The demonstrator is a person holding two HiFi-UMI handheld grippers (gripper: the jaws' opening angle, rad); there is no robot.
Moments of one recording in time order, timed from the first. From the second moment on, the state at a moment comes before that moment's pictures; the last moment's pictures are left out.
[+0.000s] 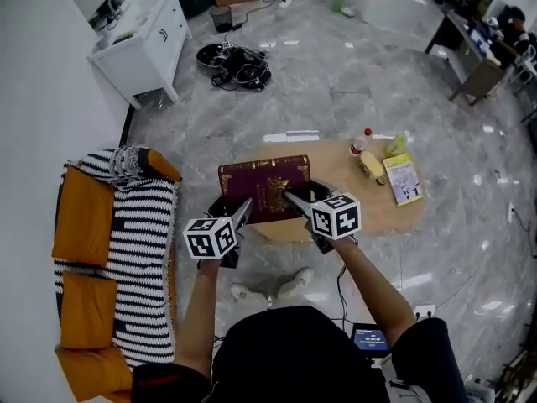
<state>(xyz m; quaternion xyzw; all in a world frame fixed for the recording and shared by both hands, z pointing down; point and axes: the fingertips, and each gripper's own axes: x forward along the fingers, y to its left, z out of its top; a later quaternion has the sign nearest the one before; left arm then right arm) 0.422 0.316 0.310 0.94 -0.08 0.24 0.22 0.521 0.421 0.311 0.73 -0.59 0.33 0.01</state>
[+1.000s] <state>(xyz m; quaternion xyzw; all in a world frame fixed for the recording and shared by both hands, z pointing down) 0.075 0.074 0.291 0.90 -0.32 0.14 0.28 0.215 0.114 0.286 0.56 -0.77 0.29 0.10</state>
